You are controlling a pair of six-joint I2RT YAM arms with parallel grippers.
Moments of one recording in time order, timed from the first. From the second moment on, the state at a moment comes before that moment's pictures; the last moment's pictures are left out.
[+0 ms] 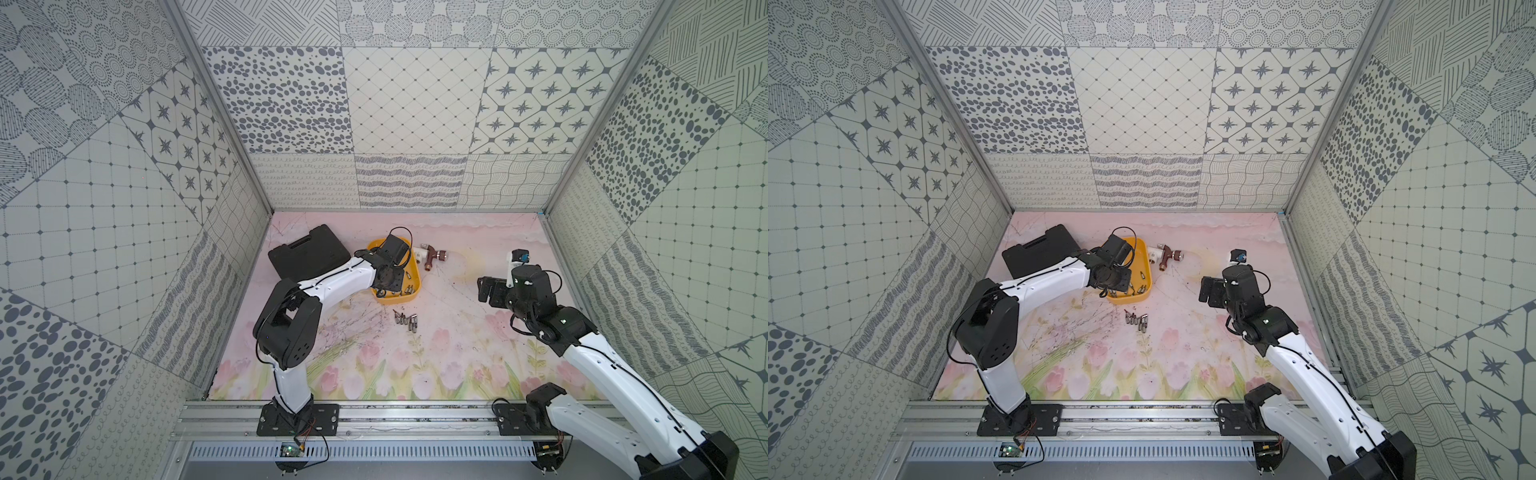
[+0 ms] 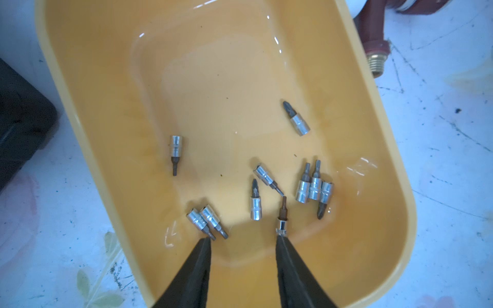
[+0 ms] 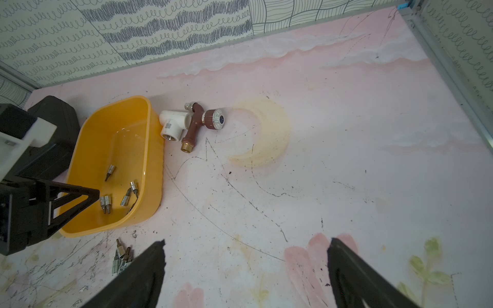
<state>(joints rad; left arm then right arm) -0.58 1.83 1.36 -0.65 -0.15 -0.34 0.44 0.90 0.79 -0.53 0.23 0.44</state>
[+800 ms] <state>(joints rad) -0.53 1.41 1.03 -0.54 -0.18 -0.40 0.66 1.23 0.84 -0.47 0.10 0.51</state>
